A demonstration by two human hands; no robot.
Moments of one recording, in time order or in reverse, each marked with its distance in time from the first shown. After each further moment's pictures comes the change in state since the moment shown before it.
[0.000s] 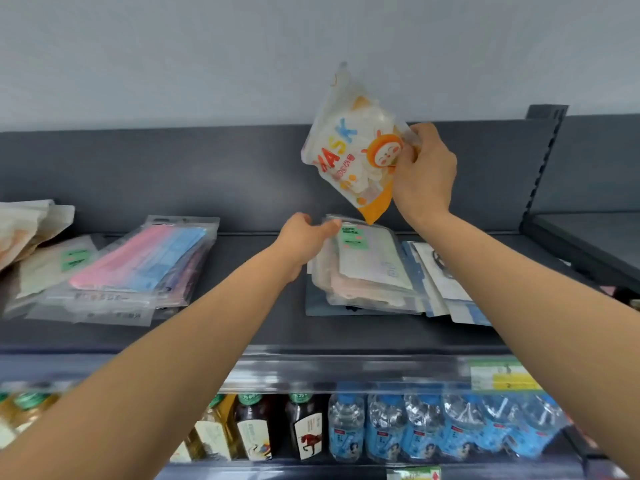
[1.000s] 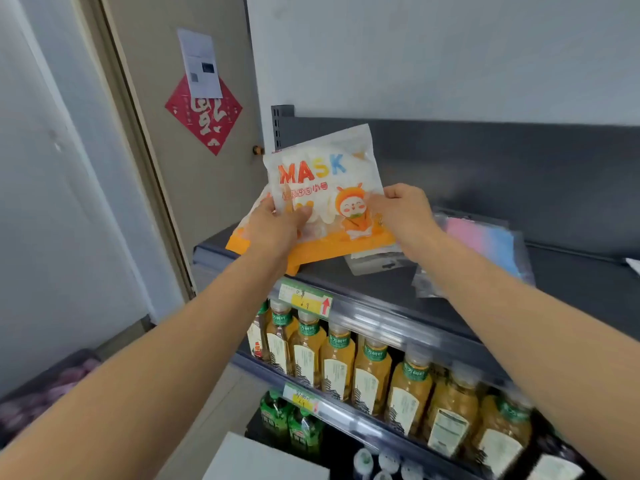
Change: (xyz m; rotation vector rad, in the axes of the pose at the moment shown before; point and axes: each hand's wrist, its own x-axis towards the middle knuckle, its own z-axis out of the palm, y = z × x) left_hand -0.092 -0.120 -0.441 -0.386 0.687 0.114; right_hand -0.217 -0.280 0.287 0.453 -0.815 0.284
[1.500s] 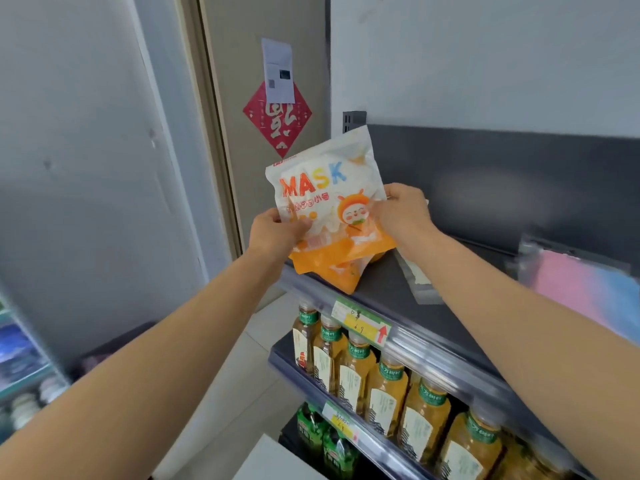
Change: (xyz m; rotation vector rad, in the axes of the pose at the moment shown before) left_hand 0.033 0.008 -0.072 0.187 0.175 -0.024; right_hand 0.035 -0.020 0.087 0.019 -0.222 -0.033
